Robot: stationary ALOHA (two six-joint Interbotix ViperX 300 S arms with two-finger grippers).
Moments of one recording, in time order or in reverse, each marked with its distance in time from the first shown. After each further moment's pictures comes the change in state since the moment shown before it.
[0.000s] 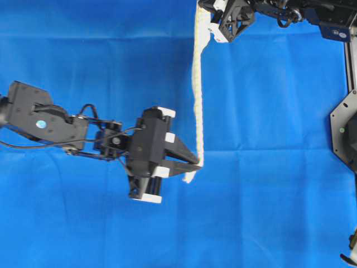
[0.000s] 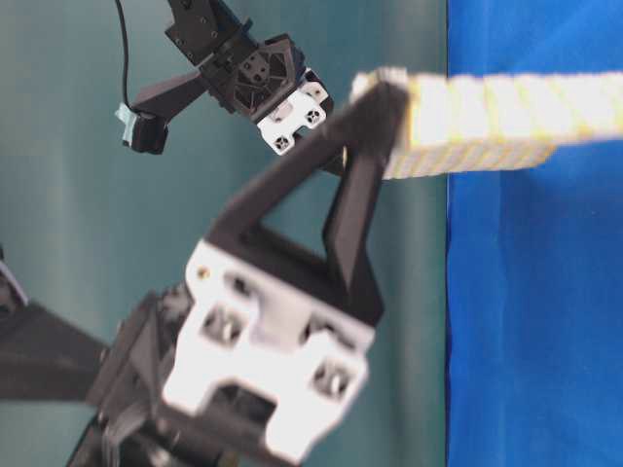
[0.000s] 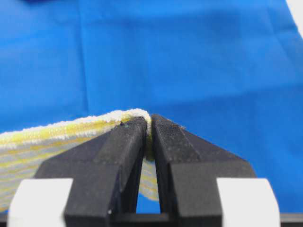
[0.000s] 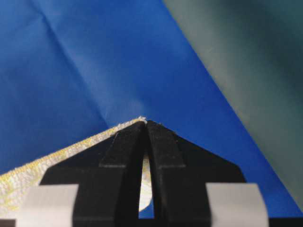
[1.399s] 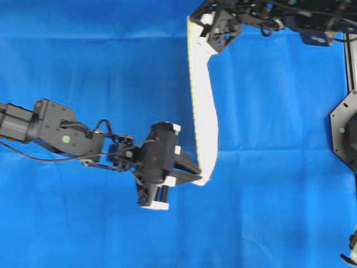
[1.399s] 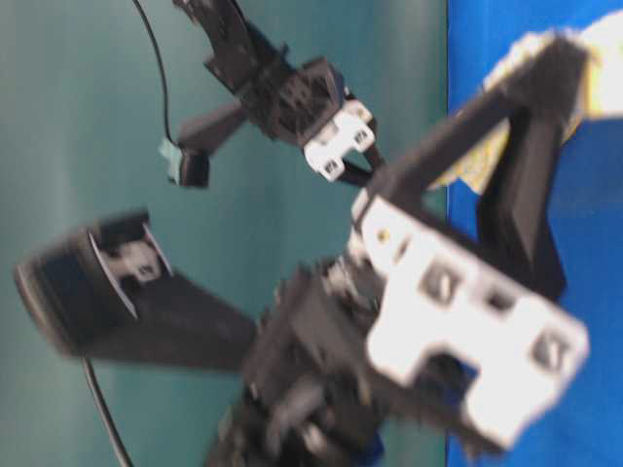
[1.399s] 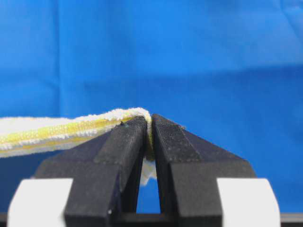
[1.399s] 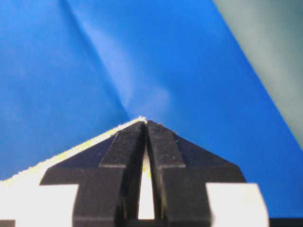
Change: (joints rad) left arm -0.026 0.114 0.057 -0.008 -0.140 -0.103; right arm 0.055 0.143 -0.072 -0.006 0.002 0.000
